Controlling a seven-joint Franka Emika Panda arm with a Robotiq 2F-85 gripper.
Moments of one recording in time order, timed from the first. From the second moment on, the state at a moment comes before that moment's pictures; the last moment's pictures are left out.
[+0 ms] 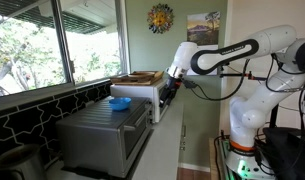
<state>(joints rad) 0.09 -0.79 0.17 -2.64 0.22 2.26 0.28</state>
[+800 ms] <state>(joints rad) 0.14 -0.56 0.14 -2.59 0.48 2.53 0.33</state>
